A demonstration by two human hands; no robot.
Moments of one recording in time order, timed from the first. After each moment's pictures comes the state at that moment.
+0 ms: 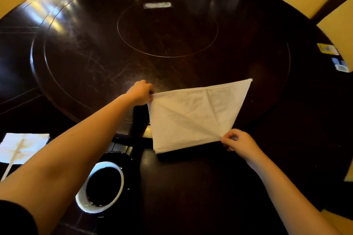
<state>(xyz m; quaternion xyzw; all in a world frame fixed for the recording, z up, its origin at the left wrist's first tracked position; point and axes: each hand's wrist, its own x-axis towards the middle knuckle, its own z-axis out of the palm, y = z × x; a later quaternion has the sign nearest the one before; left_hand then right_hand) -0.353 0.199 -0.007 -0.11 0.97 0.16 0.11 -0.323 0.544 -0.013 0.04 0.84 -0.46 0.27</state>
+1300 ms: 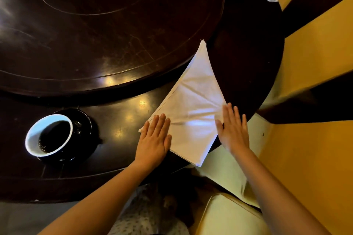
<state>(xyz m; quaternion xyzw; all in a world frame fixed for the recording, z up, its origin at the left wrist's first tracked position) -0.104 0.466 -0.106 0.05 0.99 0.12 0.06 -0.169 0.720 -0.096 0.00 0.99 -0.02 0.10</state>
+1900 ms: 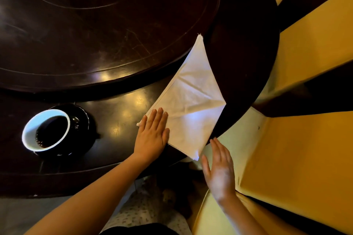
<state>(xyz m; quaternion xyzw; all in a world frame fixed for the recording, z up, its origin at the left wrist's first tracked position) -0.104 0.465 -0.110 0.05 0.99 0.11 0.08 -0.033 0.678 -0.088 0.01 0.98 -0.22 -0.01</state>
